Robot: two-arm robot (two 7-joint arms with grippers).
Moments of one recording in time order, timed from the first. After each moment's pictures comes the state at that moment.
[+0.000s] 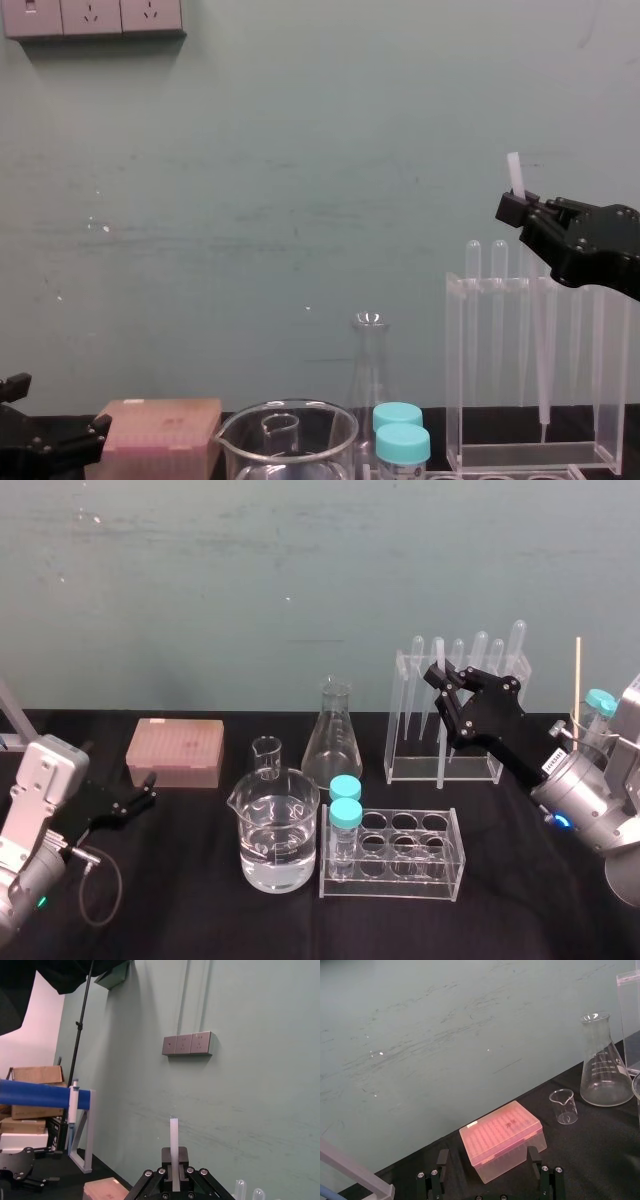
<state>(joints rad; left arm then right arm) -0.20 0.60 0.45 -1.41 -0.25 -0.12 0.03 0.39 0.35 -0.28 -1.21 0.50 -0.48 0.71</state>
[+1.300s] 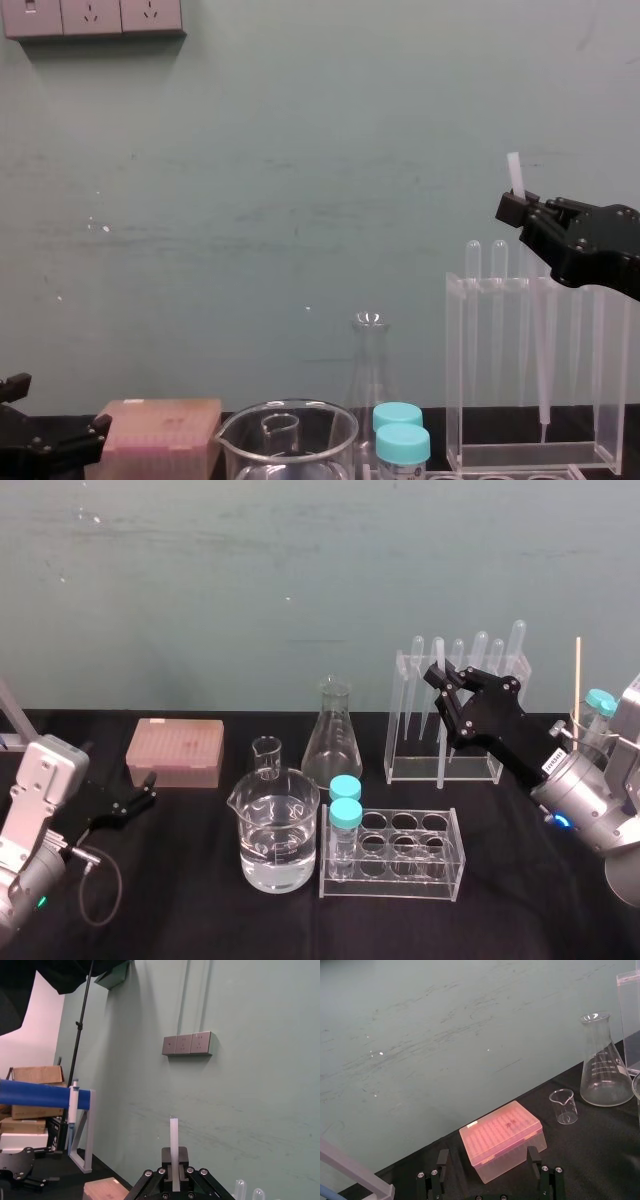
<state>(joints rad) -0.20 0.60 0.45 -1.41 -0.25 -0.12 0.03 0.39 0.35 -0.28 -1.21 0.50 -0.48 0.71</state>
